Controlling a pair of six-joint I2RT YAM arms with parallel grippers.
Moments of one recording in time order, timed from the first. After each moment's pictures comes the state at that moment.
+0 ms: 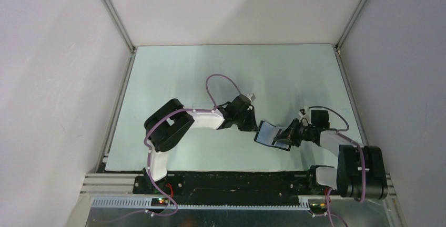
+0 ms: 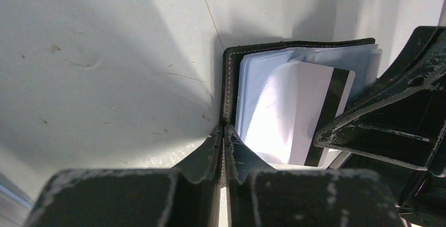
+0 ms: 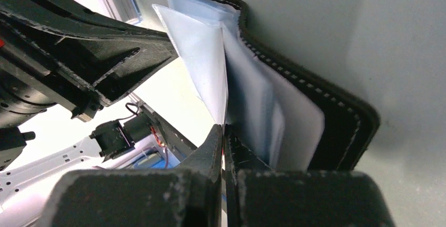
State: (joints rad) left arm -0.91 1.97 1.10 0.06 0.22 -0.80; right arm -0.05 1.20 0.31 -0.14 -0.79 0.61
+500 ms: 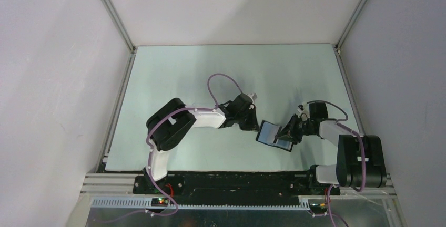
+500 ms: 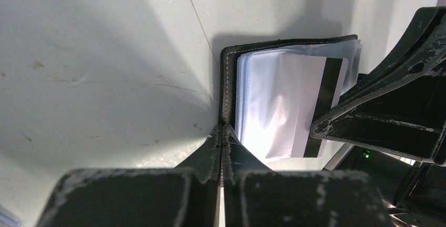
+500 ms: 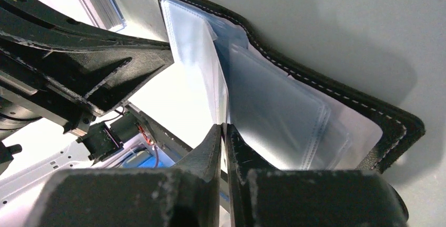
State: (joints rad) left arm -0.91 1.99 1.13 0.05 0.24 -0.80; right arm -0.04 1.33 0.46 -0.30 -0.74 0.52
